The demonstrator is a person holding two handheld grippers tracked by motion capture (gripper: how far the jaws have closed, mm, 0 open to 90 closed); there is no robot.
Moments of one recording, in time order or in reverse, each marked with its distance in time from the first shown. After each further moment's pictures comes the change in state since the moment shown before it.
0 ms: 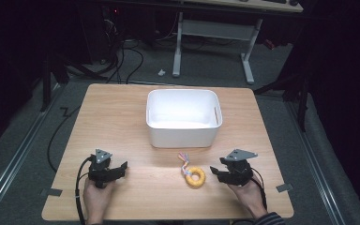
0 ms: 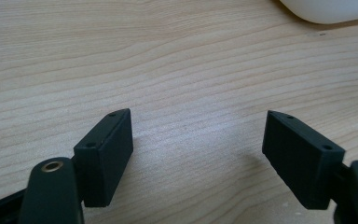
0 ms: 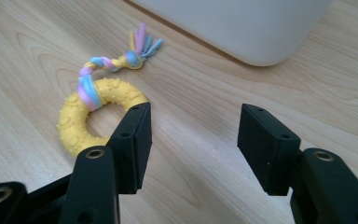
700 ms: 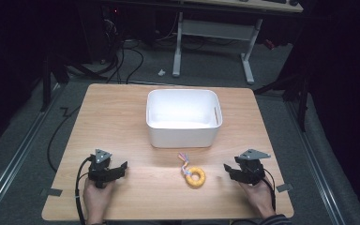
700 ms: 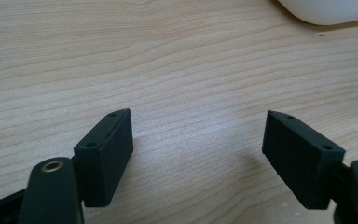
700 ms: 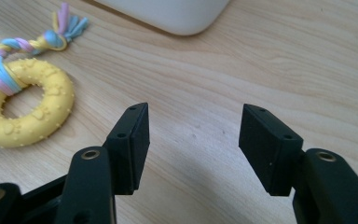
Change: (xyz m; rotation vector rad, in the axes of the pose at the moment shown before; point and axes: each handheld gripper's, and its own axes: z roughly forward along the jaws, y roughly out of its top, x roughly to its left) left arm 0.001 0.000 0.000 0.000 -0.007 -0.006; right arm -0.032 -0.023 -0.010 0.011 -0.134 0.093
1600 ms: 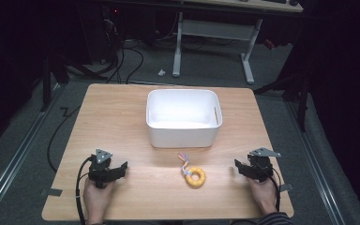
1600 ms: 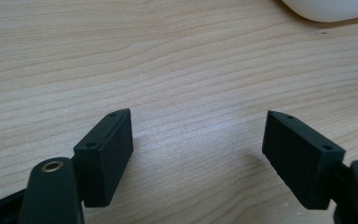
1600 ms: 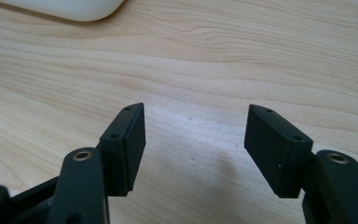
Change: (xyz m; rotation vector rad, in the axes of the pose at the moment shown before) left arm -0.002 0.000 0.001 0.003 0.014 0.012; right arm -0.038 -0.021 0.011 -0.003 -0.124 0.157
